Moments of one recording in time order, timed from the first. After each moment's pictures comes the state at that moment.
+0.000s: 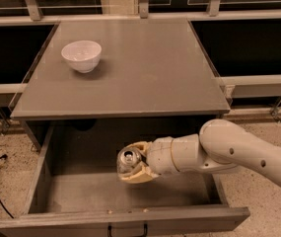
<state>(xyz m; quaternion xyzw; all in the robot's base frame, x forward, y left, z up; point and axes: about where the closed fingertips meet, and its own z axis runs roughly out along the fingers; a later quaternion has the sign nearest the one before) 0.458 0.023 0.714 -0.61 0.62 0.27 0.42</state>
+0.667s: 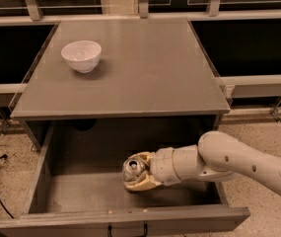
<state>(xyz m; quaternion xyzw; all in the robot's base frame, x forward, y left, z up) 0.464 0.012 0.654 -0.62 0.61 0.28 0.41</state>
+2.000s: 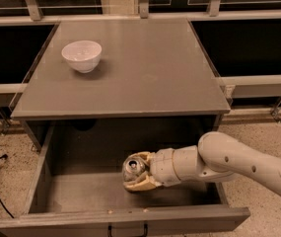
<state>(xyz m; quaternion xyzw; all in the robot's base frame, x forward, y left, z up) 0.463 0.012 0.653 -0.62 0.61 0.28 0.40</state>
